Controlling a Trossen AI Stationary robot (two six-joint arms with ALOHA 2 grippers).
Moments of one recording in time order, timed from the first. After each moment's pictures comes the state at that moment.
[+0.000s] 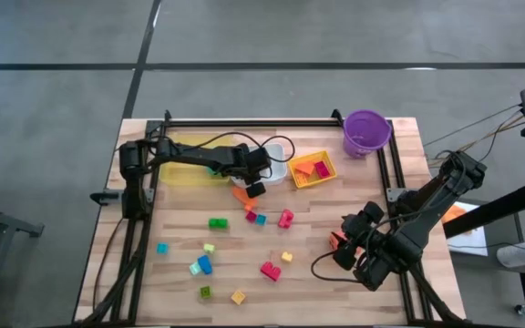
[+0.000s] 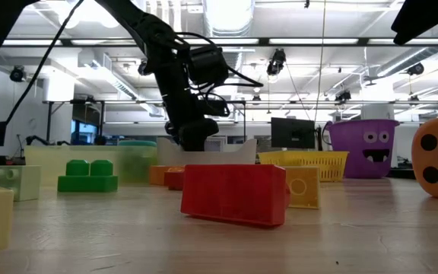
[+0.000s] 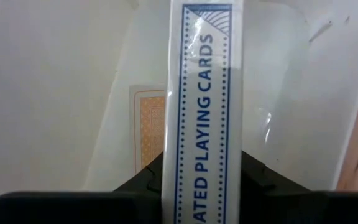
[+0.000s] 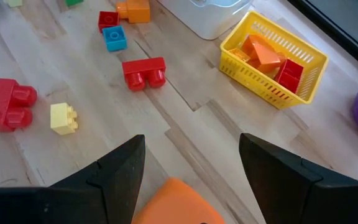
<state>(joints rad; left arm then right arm) 0.25 1.93 1.24 -0.49 -0.24 -0.06 0.79 1.49 1.23 -1.30 0.76 1.43</state>
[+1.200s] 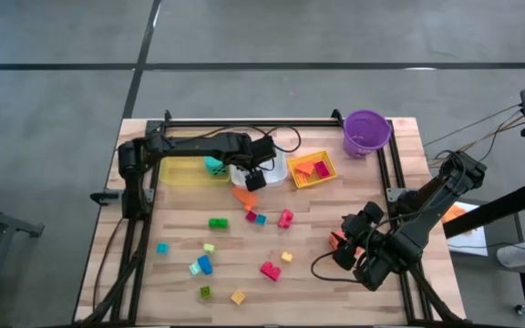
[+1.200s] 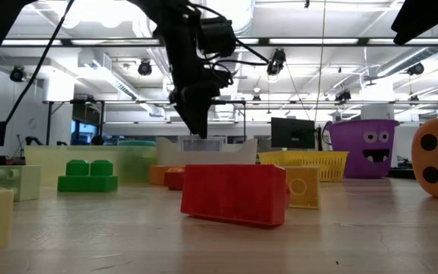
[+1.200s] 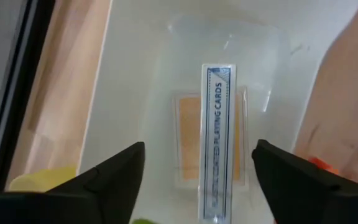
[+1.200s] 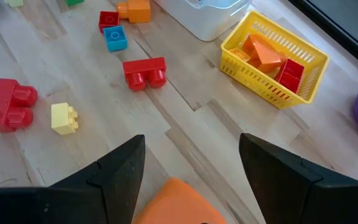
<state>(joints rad) 0.25 1.92 1.53 -0.90 -0.24 -0.05 0.79 1.49 1.23 -1.29 0.76 1.43</state>
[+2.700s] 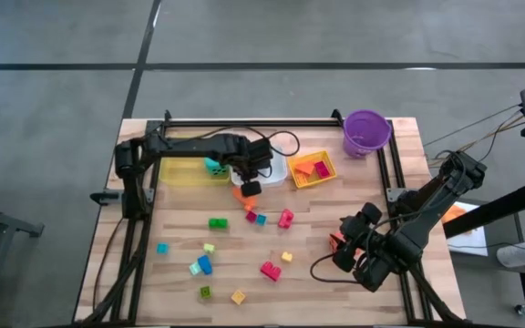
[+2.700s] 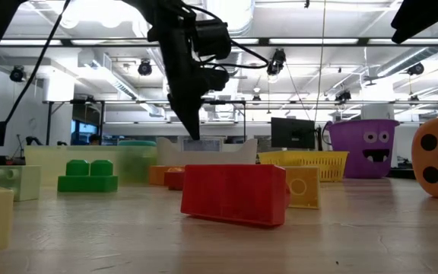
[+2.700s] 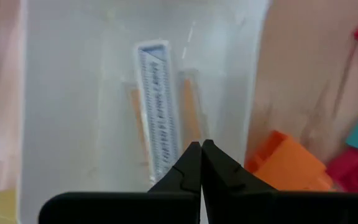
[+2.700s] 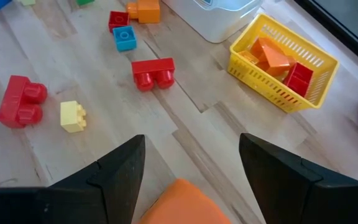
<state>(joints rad) 0.25 1.89 1.46 -0.87 -0.08 0.05 0.79 1.49 1.23 -1.26 0.76 1.38</state>
